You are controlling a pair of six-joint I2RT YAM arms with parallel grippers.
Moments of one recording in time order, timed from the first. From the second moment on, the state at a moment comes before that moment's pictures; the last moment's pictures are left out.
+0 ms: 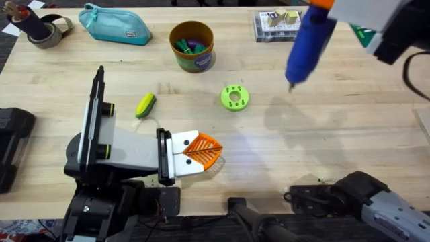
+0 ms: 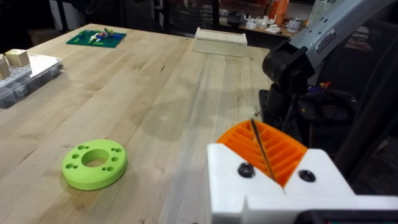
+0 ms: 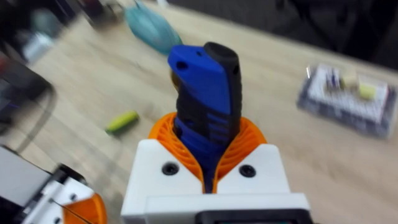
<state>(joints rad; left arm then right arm) -0.10 0.00 0.01 -0.15 1.31 0.04 0.40 0.80 1.13 -0.58 -0.26 0.11</state>
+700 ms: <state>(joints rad) -0.10 0.00 0.01 -0.15 1.31 0.04 0.41 0.97 1.11 0.22 -0.84 0.15</state>
